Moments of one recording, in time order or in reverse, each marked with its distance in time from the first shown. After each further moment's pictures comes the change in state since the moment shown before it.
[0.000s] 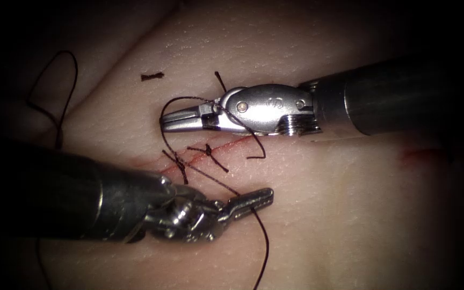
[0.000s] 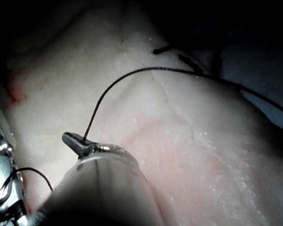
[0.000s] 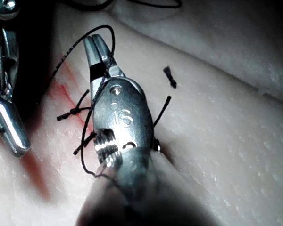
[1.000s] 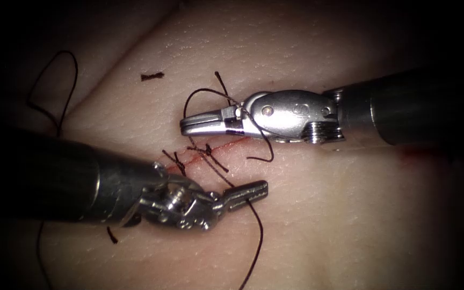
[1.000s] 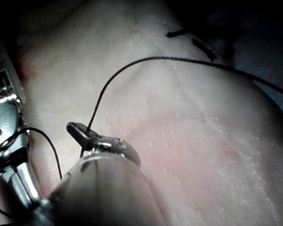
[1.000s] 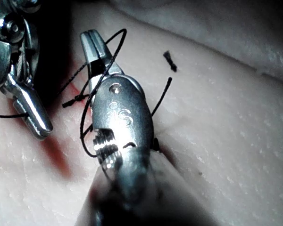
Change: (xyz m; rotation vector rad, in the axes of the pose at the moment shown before) right arm 0.001 -0.001 -0.003 0.013 0.035 0.007; left arm -0.002 0.000 0.000 0.027 0.008 -0.097
